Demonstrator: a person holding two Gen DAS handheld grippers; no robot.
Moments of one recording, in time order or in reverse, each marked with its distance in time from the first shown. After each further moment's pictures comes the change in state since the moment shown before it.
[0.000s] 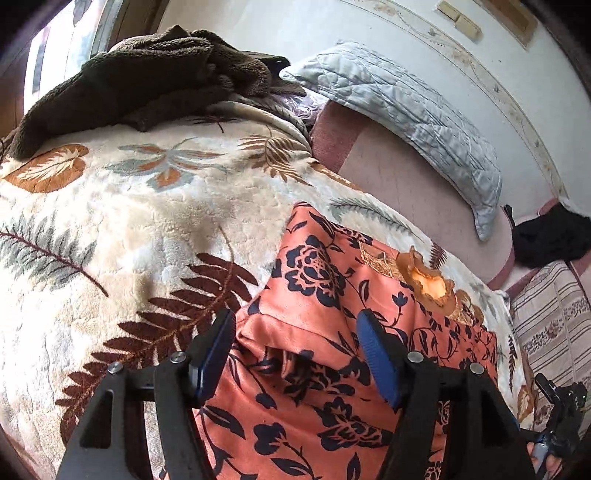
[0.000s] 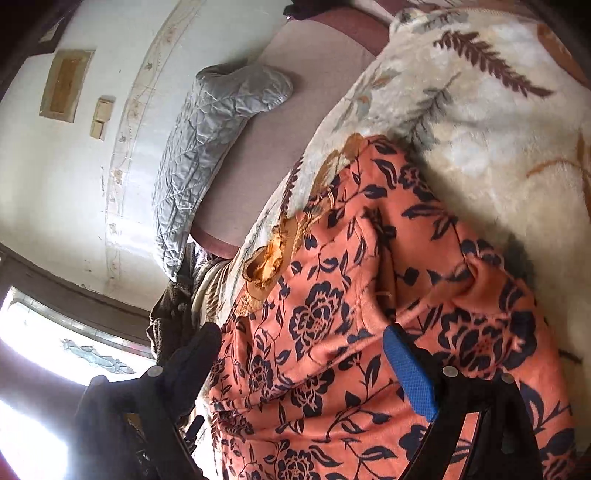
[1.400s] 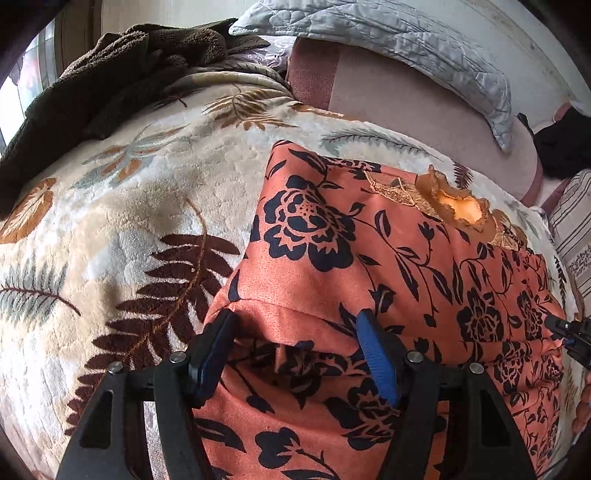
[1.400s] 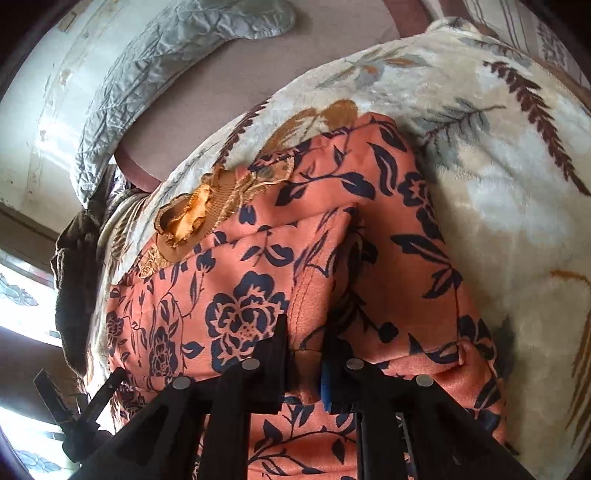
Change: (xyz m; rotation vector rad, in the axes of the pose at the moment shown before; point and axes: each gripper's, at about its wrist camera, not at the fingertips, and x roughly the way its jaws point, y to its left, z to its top) left arm 0.051 -0.036 -0.010 0.249 0.181 0.138; right arm 0.059 0.024 0.018 -0.287 0.224 -0.382
